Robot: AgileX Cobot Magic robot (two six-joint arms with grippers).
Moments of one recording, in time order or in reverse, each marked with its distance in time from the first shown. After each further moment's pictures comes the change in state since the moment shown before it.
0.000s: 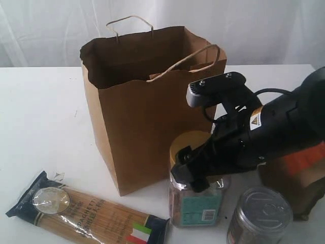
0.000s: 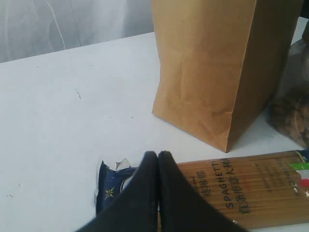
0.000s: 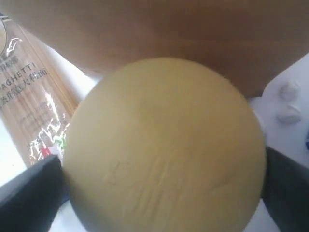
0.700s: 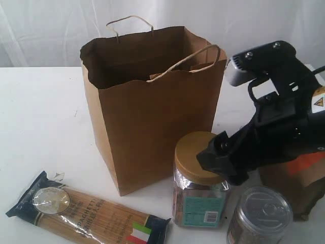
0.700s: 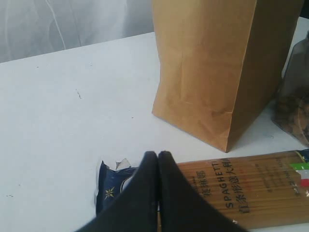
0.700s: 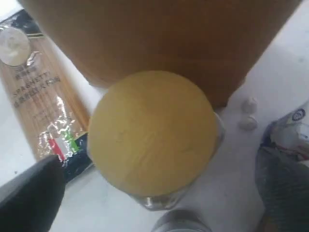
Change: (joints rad) left arm 0.000 0.000 0.000 0.000 0.000 0.000; right arm -0.080 -0.224 0.002 -0.004 0.117 -0.092
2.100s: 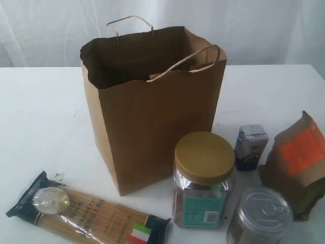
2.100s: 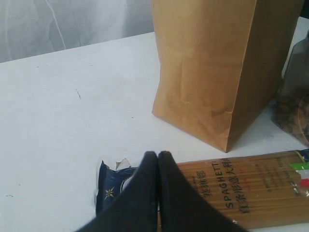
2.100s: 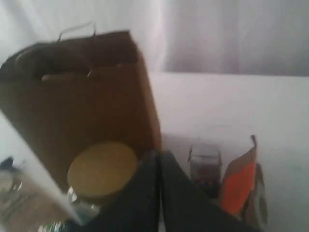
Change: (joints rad) left arm 0.000 0.000 0.000 0.000 0.000 0.000; right arm -0.395 -0.777 0.198 0.142 0.032 -0.035
